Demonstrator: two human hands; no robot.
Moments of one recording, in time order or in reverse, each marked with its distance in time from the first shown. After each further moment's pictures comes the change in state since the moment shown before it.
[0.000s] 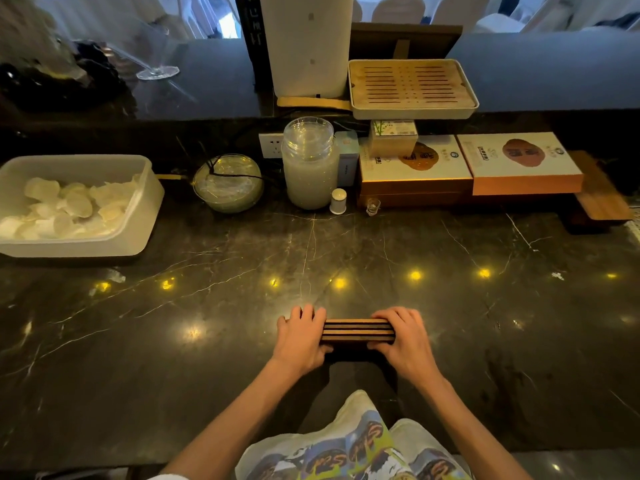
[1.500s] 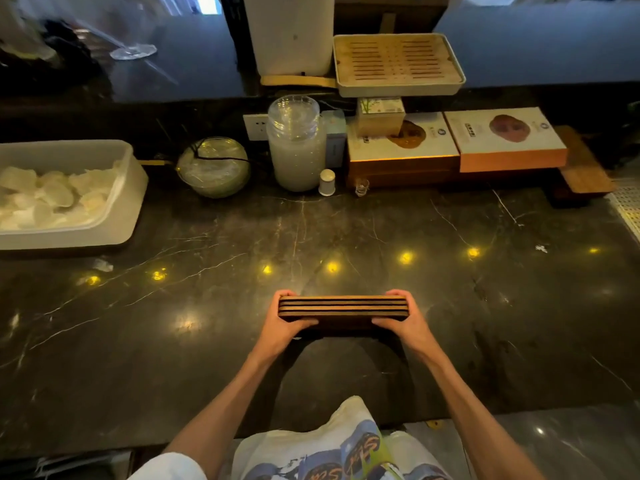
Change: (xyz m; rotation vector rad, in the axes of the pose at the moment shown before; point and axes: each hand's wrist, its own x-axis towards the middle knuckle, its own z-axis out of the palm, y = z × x) left_hand -0.009 -0.035 0.047 -1.230 0.118 -0.235; right_hand -0.015 0.039 0.007 0.775 -0.065 0.443
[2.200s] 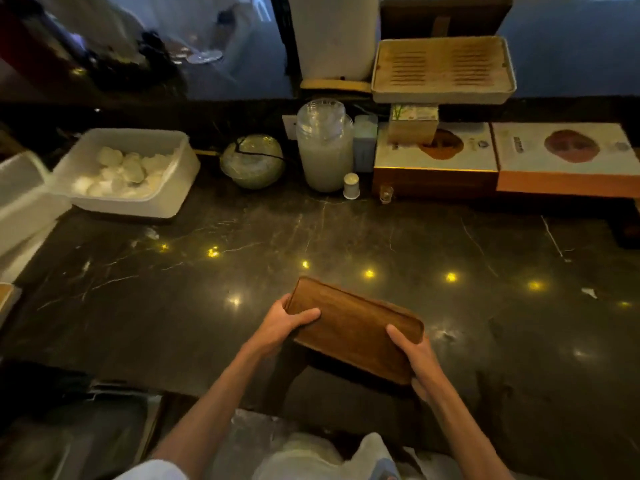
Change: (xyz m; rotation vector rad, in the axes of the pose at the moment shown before) left_hand -0.034 0.064 0.049 -0.209 0.149 -0.354; right_hand -0.002 0.018 -0.049 0.335 -0.176 0.332
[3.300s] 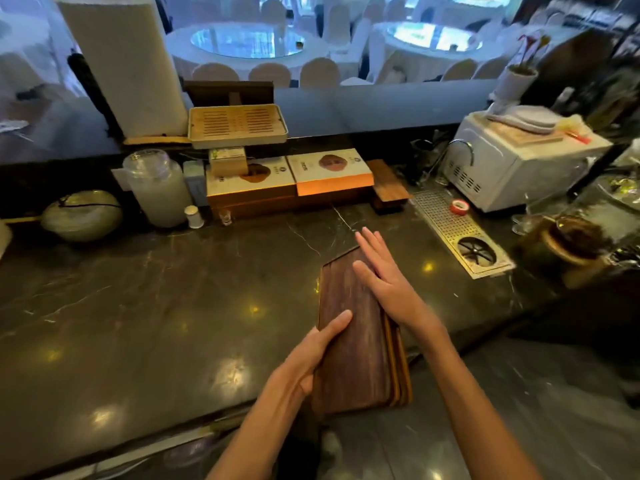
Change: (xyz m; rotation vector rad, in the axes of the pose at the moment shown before) left_hand -0.216 -0.006 0.264 -0.272 -0.771 -0.210; right_hand -0.268 -0.116 -0.125 -0.754 0.284 -0.707
